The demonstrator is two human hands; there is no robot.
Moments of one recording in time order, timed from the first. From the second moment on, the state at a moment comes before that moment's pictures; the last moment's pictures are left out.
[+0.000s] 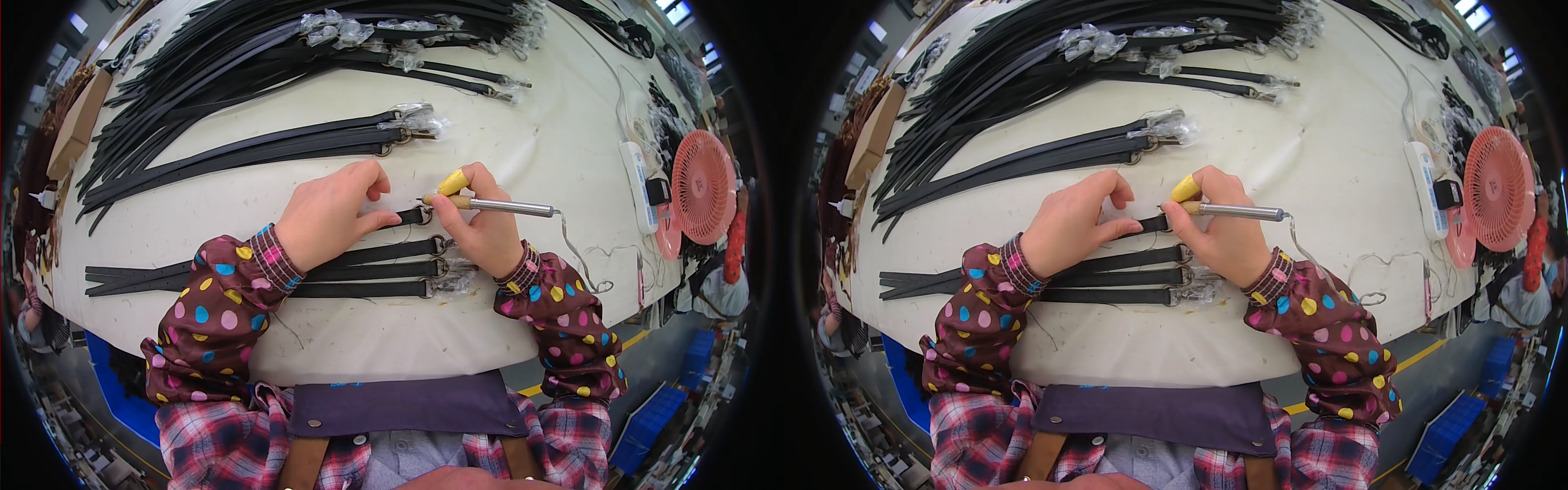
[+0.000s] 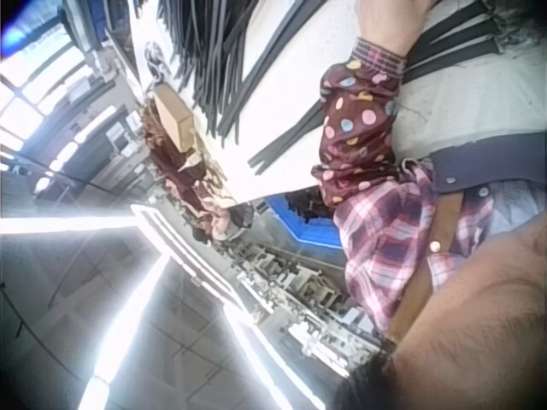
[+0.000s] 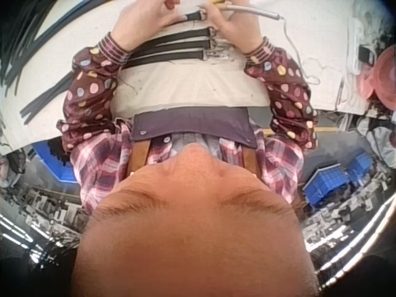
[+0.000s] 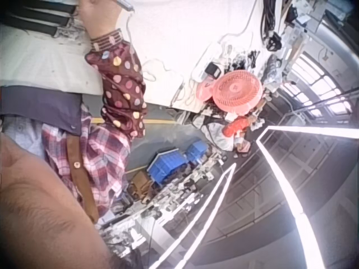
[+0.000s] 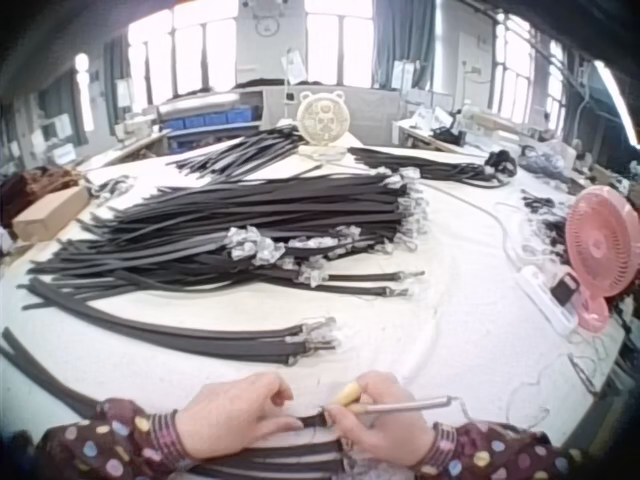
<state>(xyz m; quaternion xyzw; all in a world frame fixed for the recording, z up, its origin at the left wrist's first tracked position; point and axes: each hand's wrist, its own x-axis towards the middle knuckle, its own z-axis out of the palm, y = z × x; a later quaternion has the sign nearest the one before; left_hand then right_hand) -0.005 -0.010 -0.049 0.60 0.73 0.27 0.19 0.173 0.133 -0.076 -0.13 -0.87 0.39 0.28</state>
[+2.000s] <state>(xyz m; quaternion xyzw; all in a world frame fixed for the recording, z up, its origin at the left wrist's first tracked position) 0.011 -0.004 -0.054 0.61 0.68 0.30 0.27 0.186 0.121 -0.074 -0.17 -0.81 0.52 0.21</state>
